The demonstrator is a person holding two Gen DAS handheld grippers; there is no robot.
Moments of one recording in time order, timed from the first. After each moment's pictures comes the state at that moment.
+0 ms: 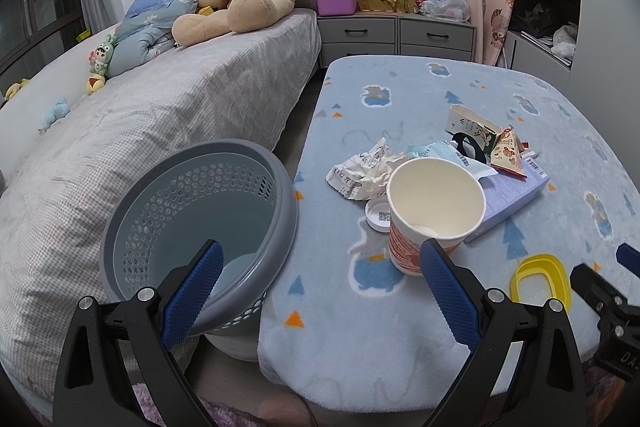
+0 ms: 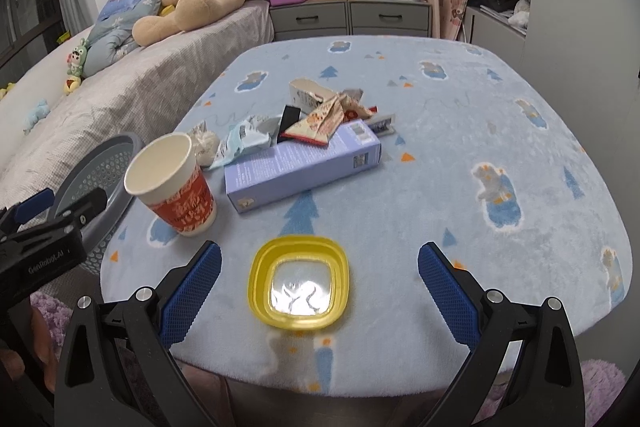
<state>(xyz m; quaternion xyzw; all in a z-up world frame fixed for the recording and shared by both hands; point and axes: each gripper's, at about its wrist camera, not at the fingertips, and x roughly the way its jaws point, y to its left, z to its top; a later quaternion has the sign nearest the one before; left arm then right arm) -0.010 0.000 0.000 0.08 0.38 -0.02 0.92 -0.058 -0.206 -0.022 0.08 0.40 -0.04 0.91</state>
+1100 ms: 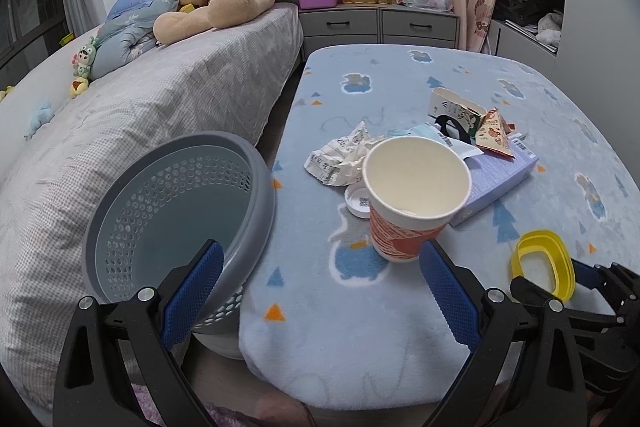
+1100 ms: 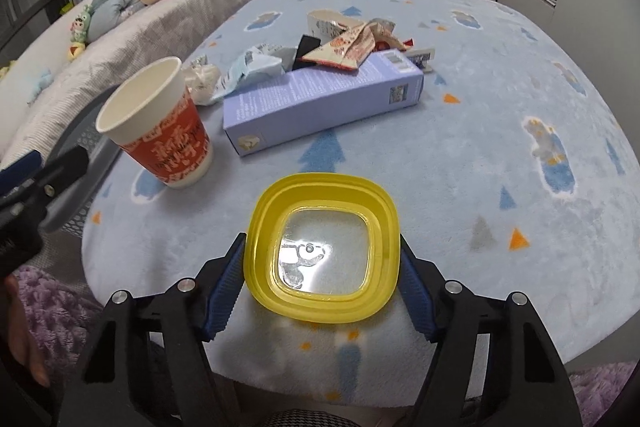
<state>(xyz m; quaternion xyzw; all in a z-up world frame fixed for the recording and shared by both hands) -0.009 -0.011 -0.017 0.09 0.39 -0.05 0.92 -0.037 -0.193 -0.071 0.08 0.46 -0.01 0.88</state>
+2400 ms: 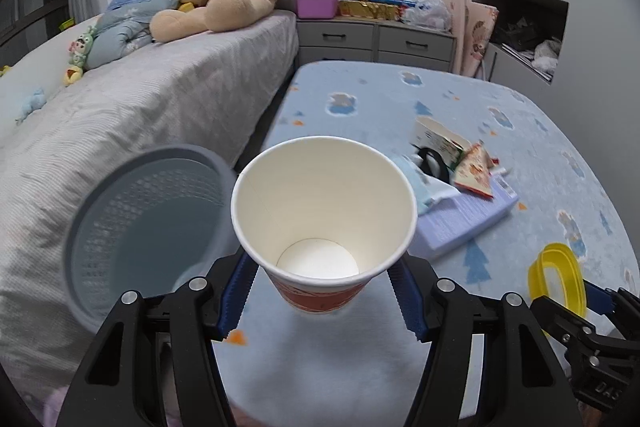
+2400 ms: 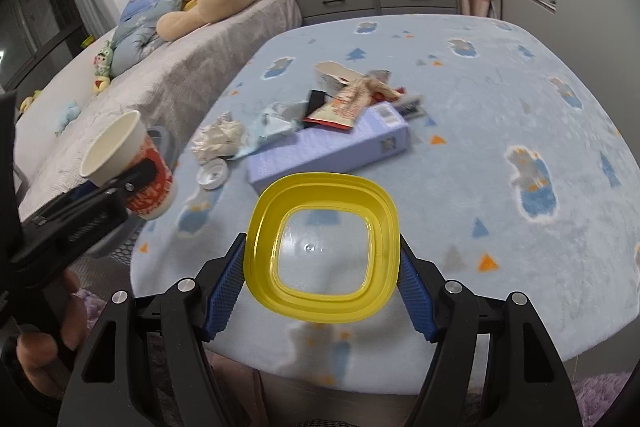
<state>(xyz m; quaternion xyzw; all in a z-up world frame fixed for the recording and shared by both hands) 0.006 -0.013 0.003 0.04 0.38 -0.06 0.92 -0.046 -0.209 -0.025 0.12 0.42 0.03 0.90</state>
